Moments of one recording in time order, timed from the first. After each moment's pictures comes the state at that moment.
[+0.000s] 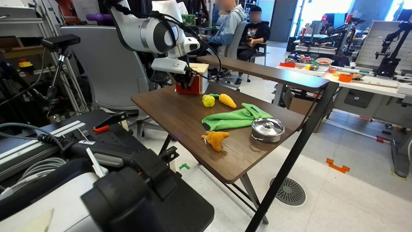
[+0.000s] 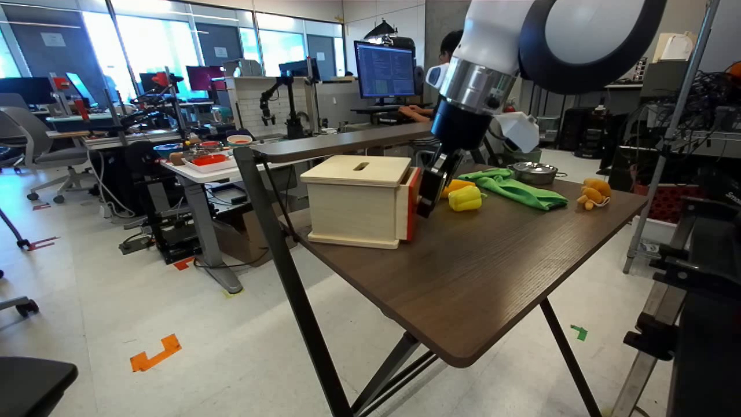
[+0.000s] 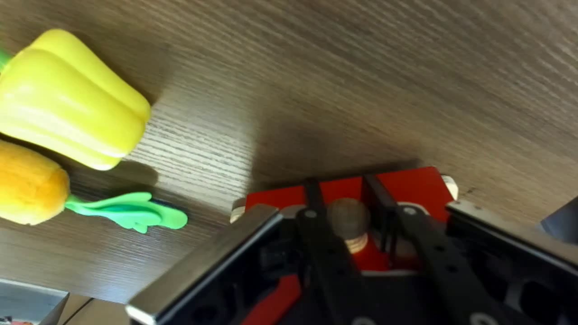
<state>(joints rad) 0.18 0.70 0.08 -1.99 -0.13 3.02 -0.05</state>
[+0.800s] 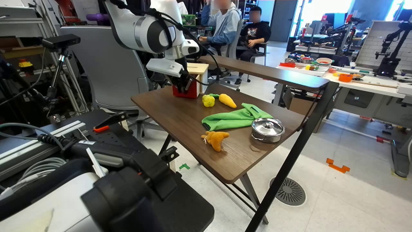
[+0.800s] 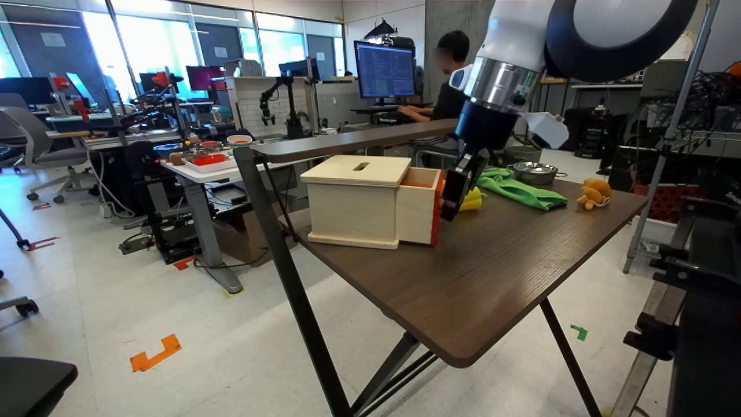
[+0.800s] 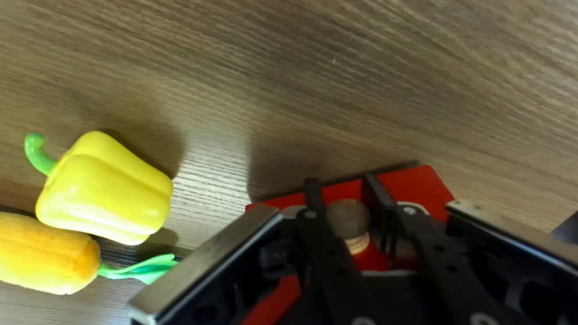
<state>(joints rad) 0.11 0.64 0.13 -2.09 -0.09 3.02 -0.05</state>
